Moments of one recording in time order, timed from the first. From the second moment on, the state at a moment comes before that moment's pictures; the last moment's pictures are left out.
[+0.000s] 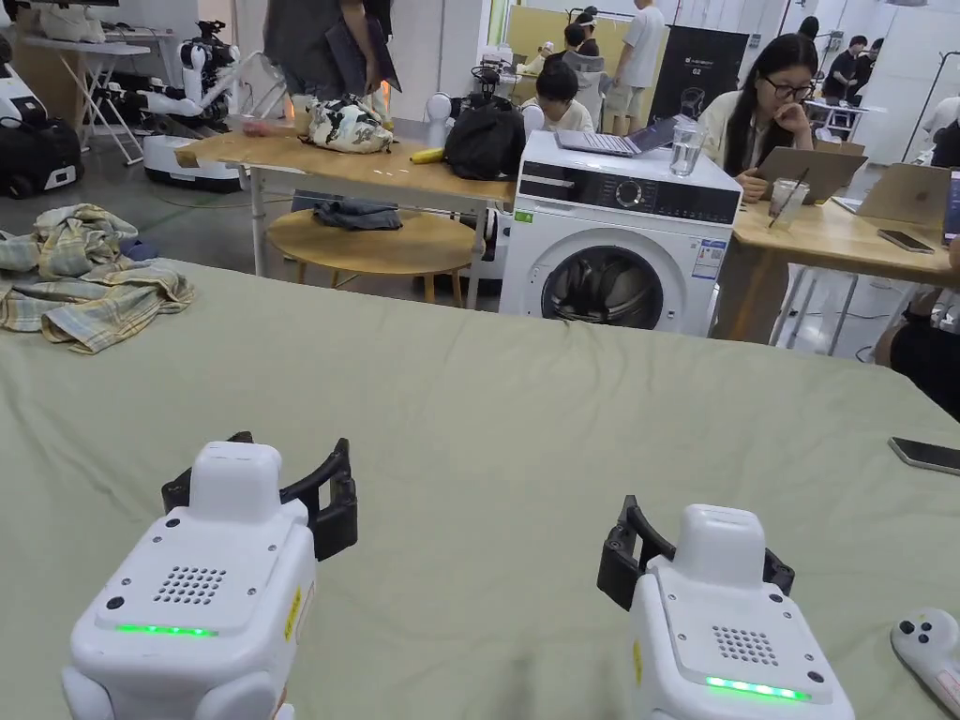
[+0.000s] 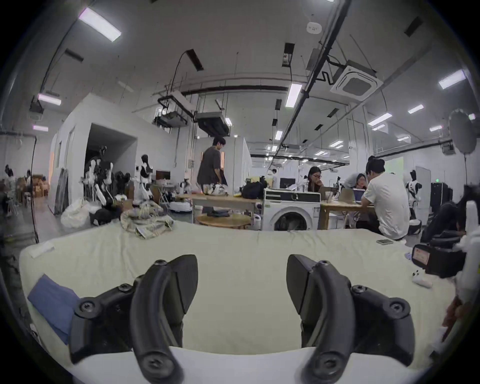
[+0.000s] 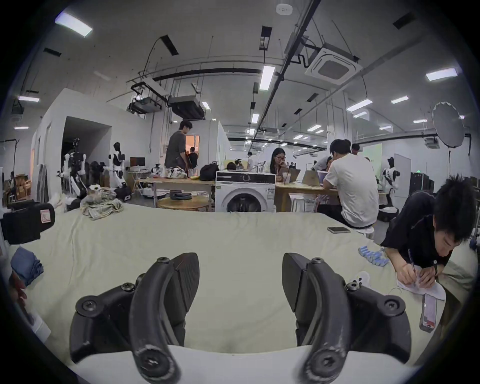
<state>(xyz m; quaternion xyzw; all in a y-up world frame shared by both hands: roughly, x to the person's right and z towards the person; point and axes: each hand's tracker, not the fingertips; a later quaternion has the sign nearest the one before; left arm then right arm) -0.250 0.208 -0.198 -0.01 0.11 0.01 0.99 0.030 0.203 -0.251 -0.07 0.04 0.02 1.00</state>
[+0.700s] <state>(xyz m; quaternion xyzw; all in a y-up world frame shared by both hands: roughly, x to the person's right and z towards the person) -0.261 0.211 -0.203 -0.04 0.09 0.01 0.99 0.036 0.205 -0.255 -0.07 0.09 -0.03 0.99</state>
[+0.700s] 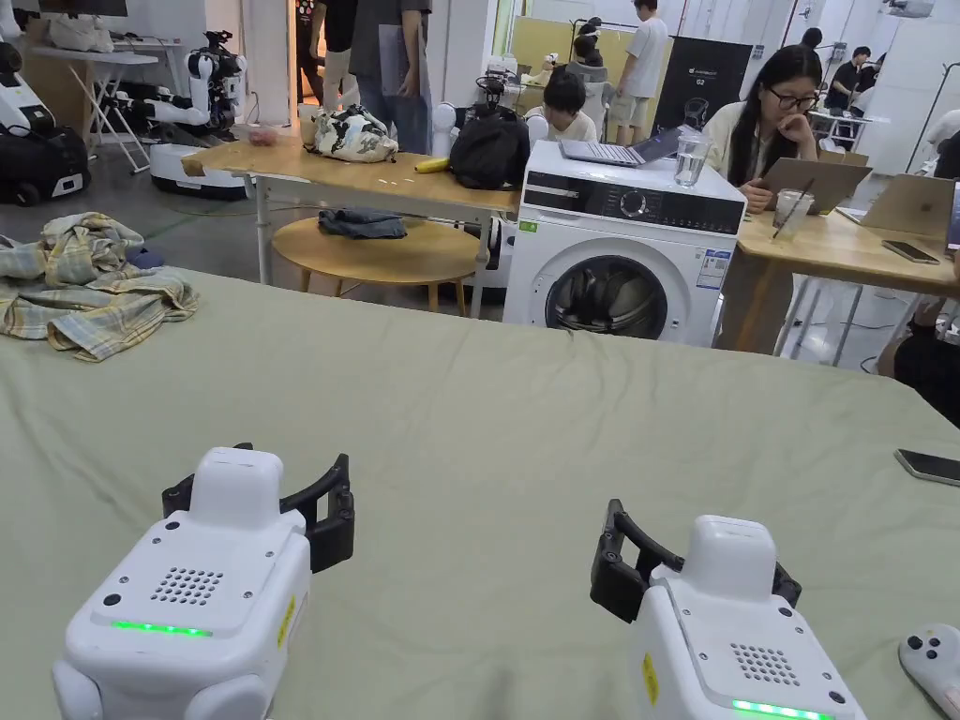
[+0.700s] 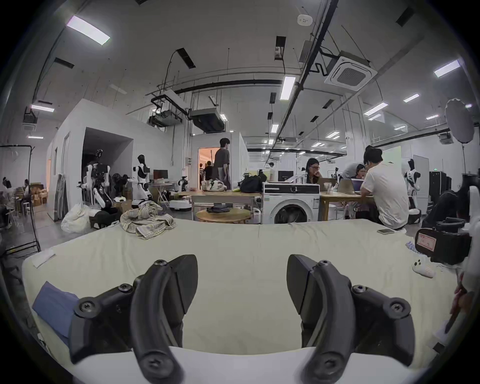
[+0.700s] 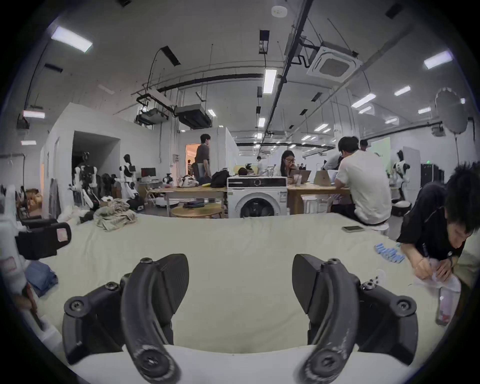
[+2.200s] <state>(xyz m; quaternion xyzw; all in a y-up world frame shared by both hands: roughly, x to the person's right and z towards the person) -0.272 0.208 -0.208 -0.08 0.09 0.02 0.99 0.038 0.227 -0.282 -0.17 0.03 -0.09 0.98</state>
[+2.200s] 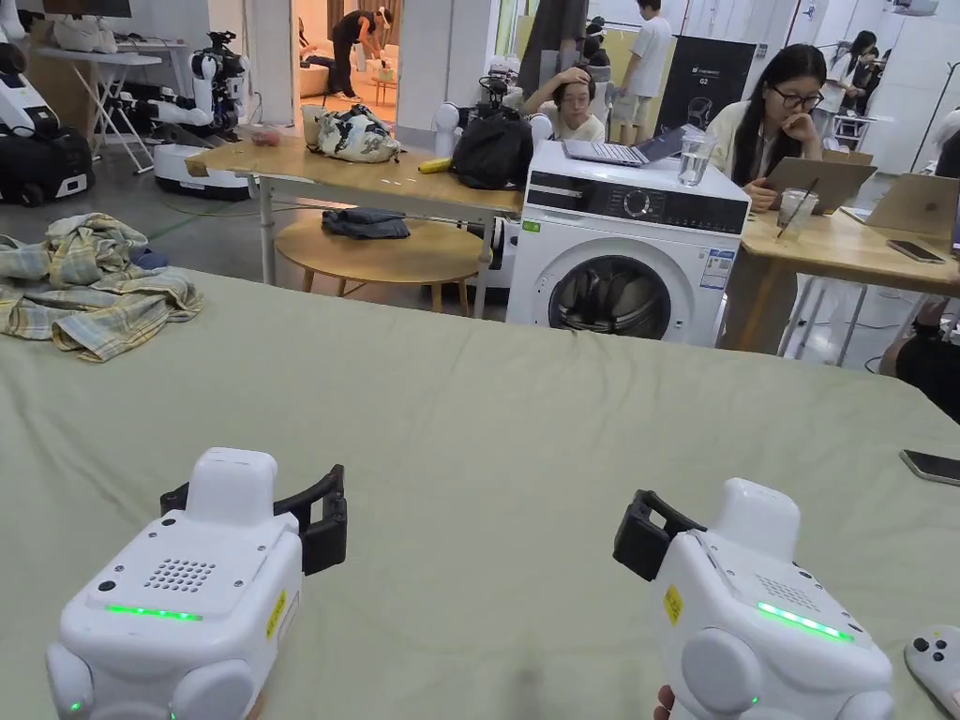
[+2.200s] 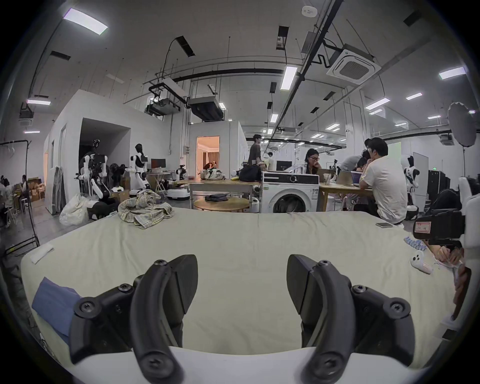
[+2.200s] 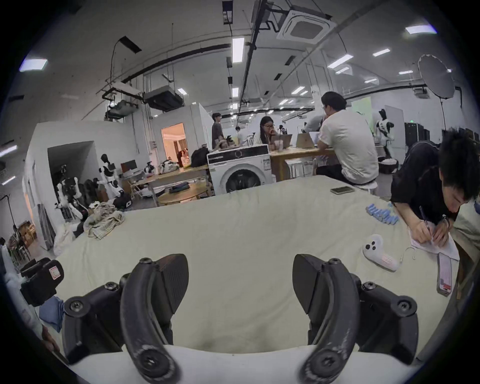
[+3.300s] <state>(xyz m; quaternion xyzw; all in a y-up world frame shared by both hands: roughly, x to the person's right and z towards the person) -0.271 0.204 -0.219 -0.07 0.12 0.00 0.99 0.035 0.212 -0.292 -0.10 0.02 -0.02 0.99</state>
